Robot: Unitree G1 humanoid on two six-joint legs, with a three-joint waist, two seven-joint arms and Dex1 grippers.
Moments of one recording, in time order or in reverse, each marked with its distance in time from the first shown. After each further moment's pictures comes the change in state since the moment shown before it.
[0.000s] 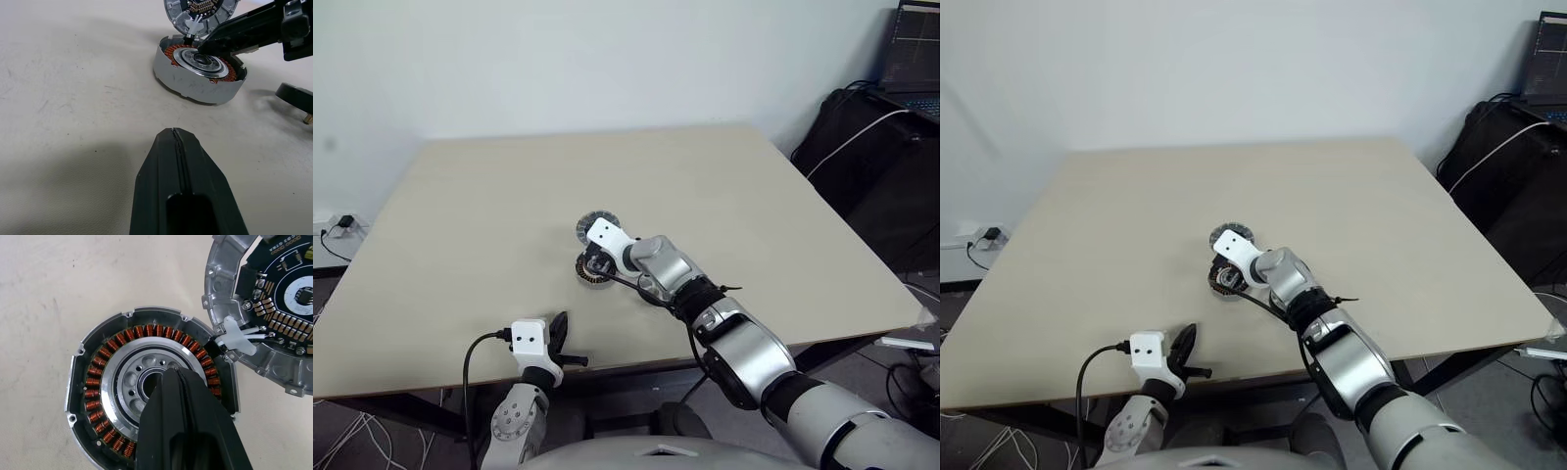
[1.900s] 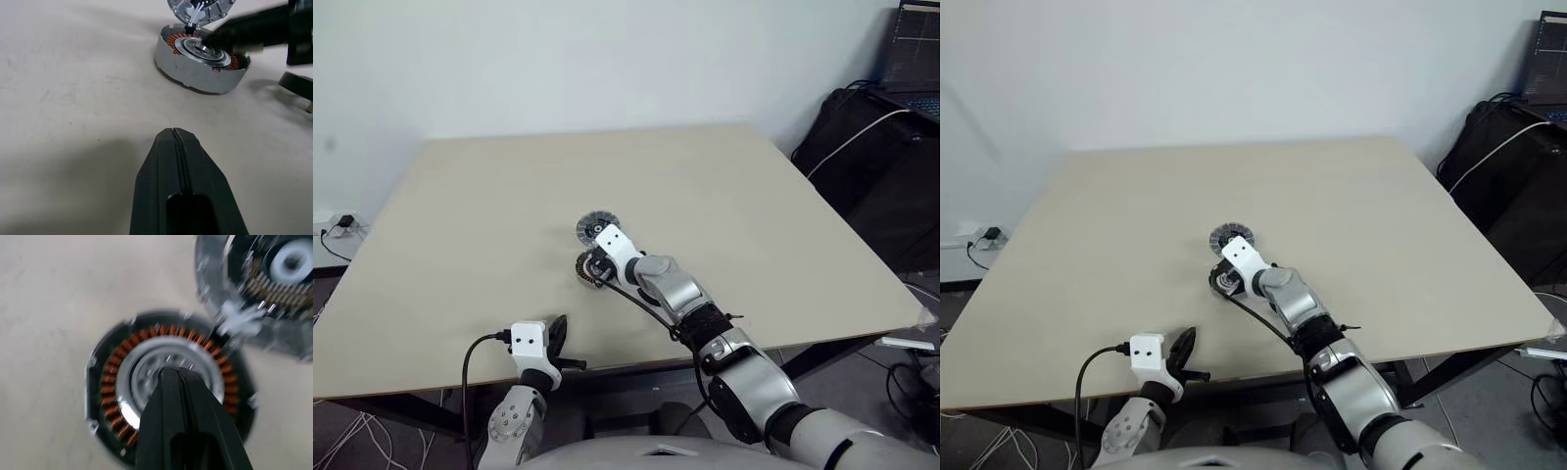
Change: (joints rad) left arm 0.006 0.019 0.001 -0.006 -0.001 0.024 -0.008; right arm 0.198 0.016 -0.049 -0.203 0.080 0.019 -0.126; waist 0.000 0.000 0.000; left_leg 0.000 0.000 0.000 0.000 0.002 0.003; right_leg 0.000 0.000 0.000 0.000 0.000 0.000
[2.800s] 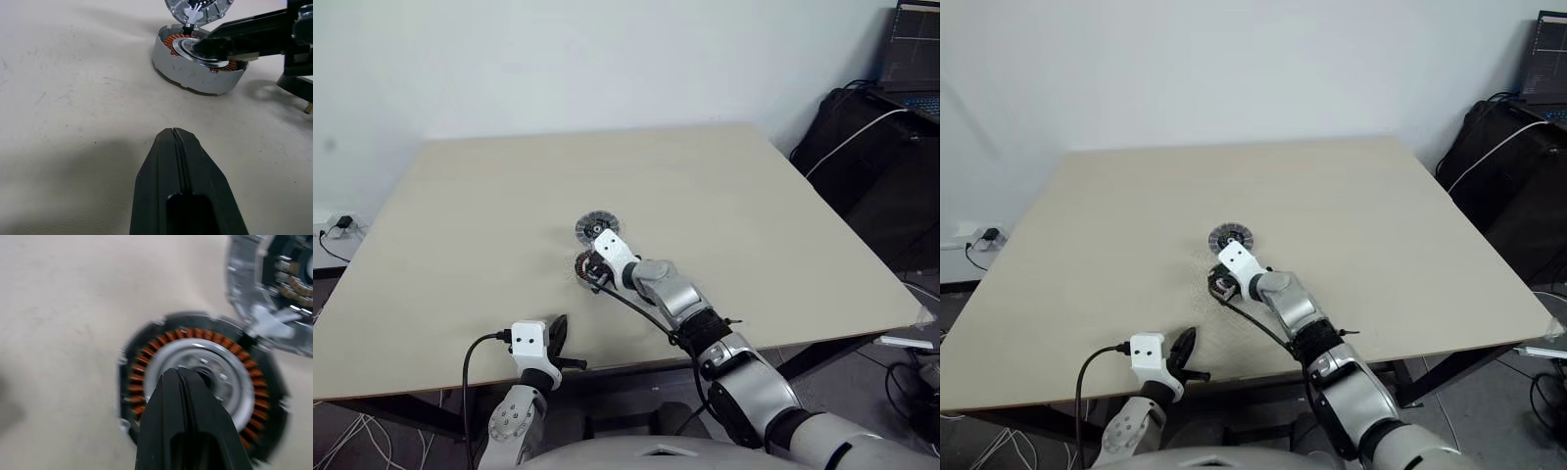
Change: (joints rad) left arm -0.001 -0.003 0.000 0.000 -0.001 0.002 0.000; right arm 0.020 0.015 0.016 -0.014 0.005 -0.044 0.048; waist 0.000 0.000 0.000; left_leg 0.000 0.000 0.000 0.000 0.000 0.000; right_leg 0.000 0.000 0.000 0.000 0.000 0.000
